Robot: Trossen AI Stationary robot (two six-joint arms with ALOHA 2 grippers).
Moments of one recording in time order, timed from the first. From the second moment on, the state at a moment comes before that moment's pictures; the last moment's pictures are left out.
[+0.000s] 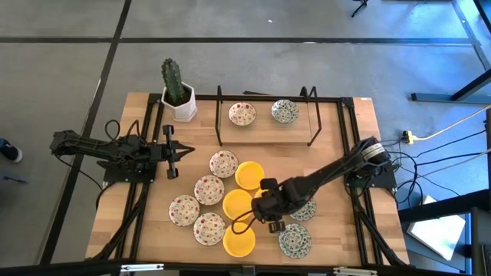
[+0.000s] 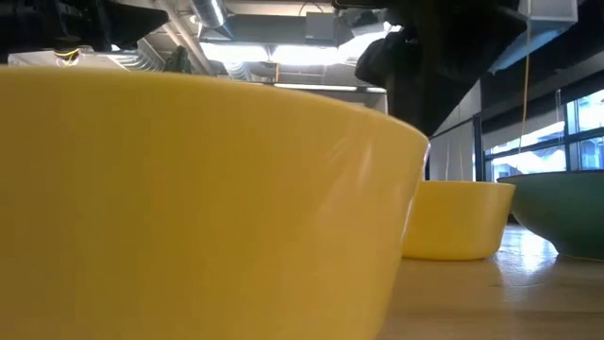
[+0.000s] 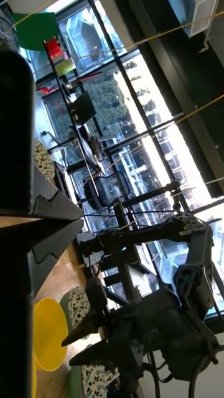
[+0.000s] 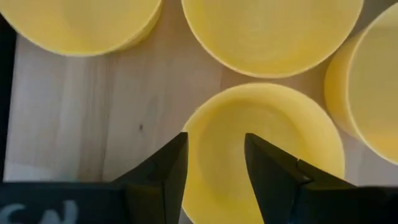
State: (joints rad) left arm -0.13 0.30 0.13 0.36 -0.23 0.42; right arm 0.43 1.86 1.49 -0.81 0.09 0.25
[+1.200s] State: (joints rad) left arm -0.13 0.30 0.13 0.36 -0.23 0.41; right arm 0.46 1.87 1.35 -0.68 0.11 0.30
